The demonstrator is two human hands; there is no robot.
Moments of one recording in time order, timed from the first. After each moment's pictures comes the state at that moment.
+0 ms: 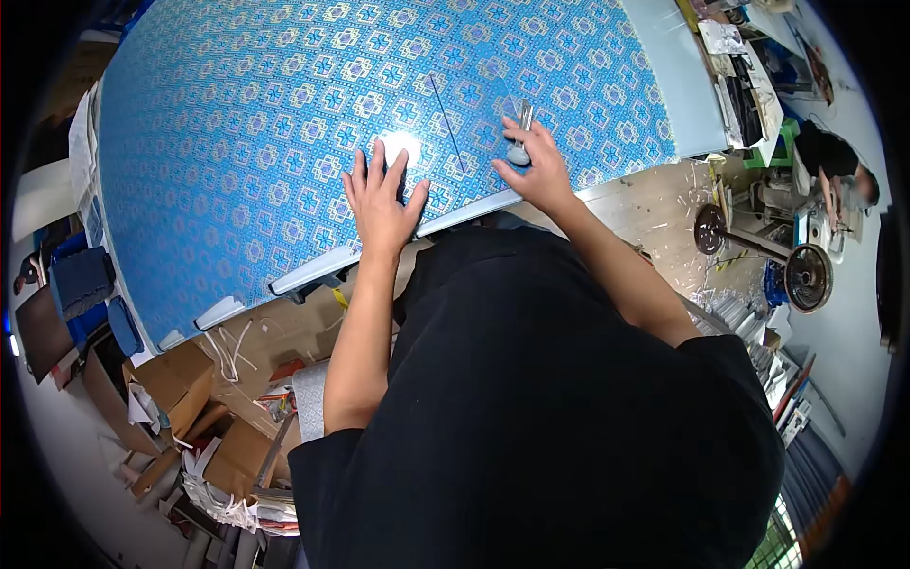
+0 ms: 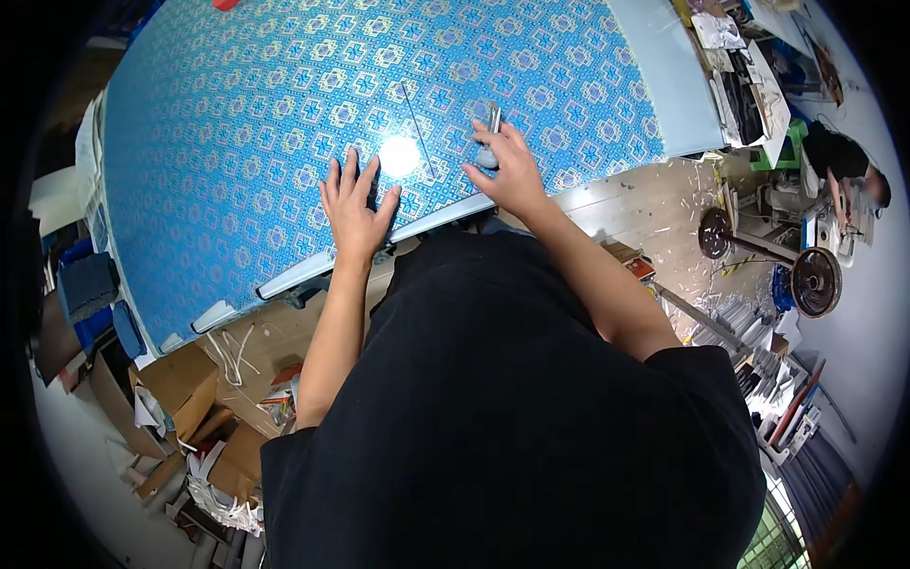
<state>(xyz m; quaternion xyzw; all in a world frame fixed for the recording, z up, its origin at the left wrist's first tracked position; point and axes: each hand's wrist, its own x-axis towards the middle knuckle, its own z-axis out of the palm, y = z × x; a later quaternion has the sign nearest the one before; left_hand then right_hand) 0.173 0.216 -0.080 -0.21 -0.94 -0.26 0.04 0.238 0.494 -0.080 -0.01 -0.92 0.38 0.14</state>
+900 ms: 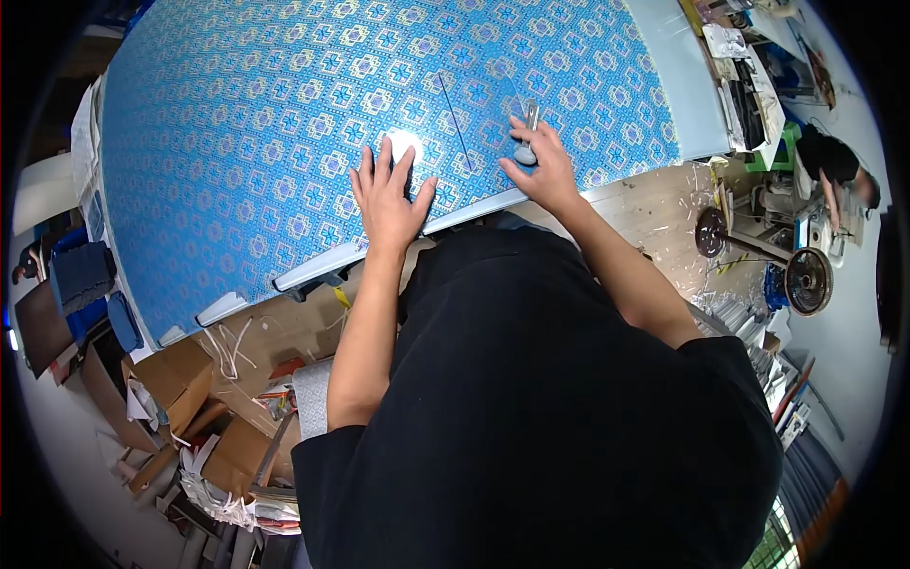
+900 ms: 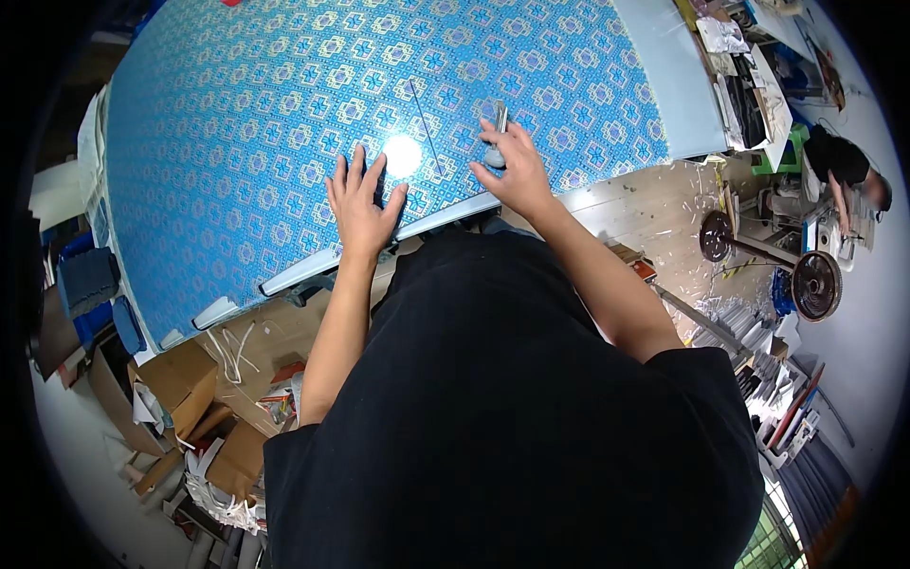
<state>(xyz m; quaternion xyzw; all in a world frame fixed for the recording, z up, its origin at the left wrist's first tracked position) 0.174 0.216 -0.079 -0.21 -0.94 -0.26 0.03 0.239 0.492 -0.078 -0.01 -0.92 0.36 0.13</state>
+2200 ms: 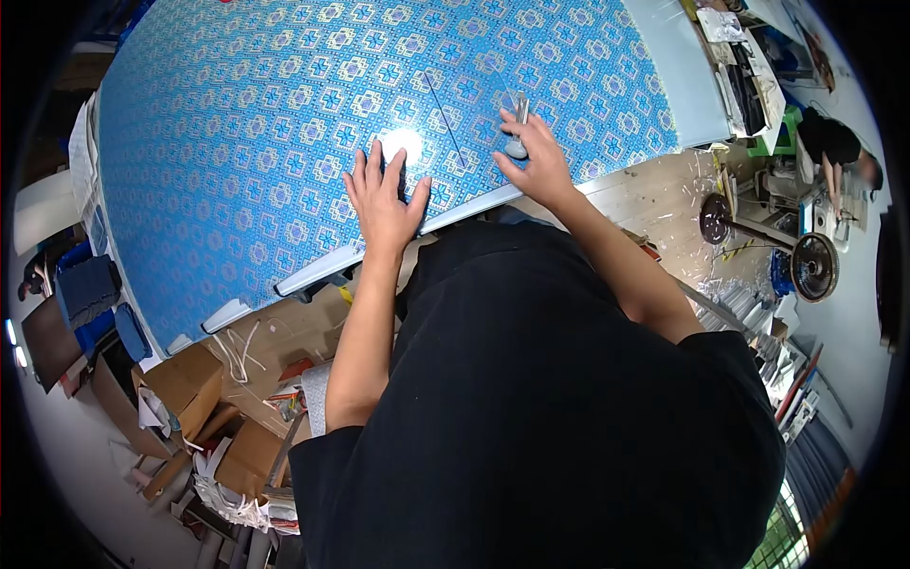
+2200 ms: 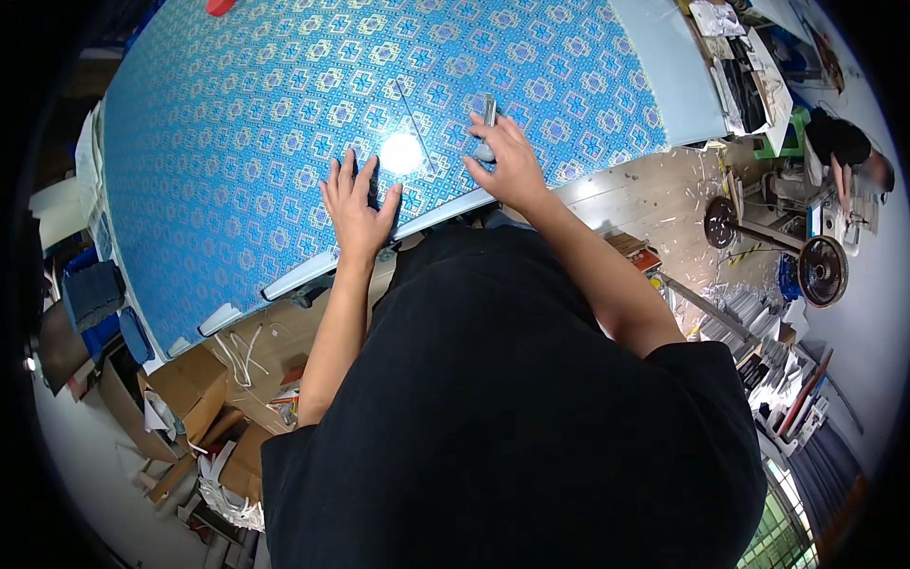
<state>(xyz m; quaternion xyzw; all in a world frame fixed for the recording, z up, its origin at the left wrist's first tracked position) 0.174 0.216 -0.082 -0.22 -0.94 -0.26 0.04 0.238 0.492 -0.079 -0.01 -0.92 0.37 0.13</state>
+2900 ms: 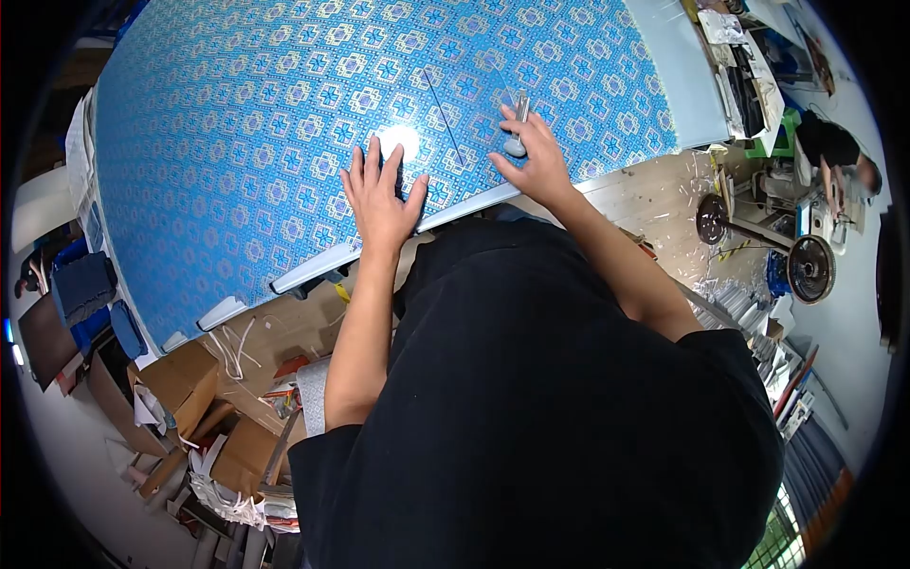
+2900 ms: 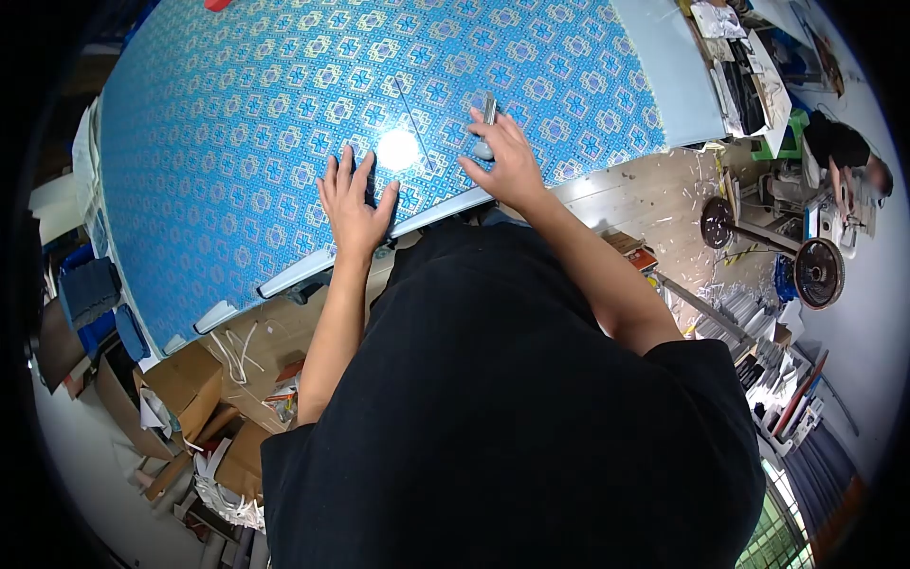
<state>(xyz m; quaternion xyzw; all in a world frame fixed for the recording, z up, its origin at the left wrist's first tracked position) 0.174 0.217 -0.080 -0.22 -0.94 -0.26 0.04 0.236 0.494 -0.081 0.01 -0.93 0.34 0.14</state>
